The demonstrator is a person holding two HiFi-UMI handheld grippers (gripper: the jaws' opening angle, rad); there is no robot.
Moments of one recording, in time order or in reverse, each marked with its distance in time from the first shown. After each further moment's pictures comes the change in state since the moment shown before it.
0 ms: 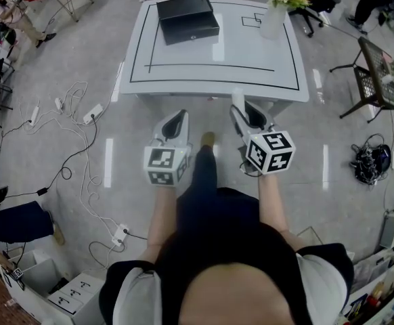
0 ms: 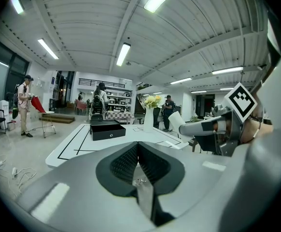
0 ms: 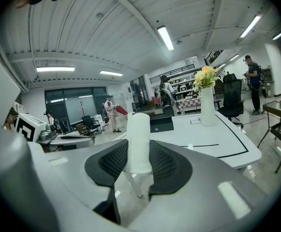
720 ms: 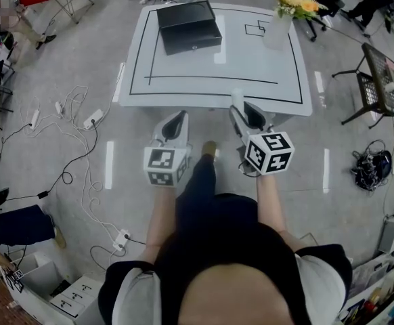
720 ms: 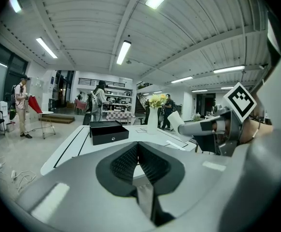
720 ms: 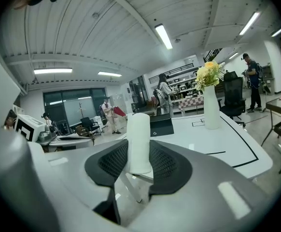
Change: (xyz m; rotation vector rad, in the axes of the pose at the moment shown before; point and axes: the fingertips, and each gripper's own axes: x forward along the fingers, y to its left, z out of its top) left arm 0.048 0.025 0.020 0.008 0.000 -0.001; right arm 0.048 -0.025 0.023 0.019 -0.006 0.002
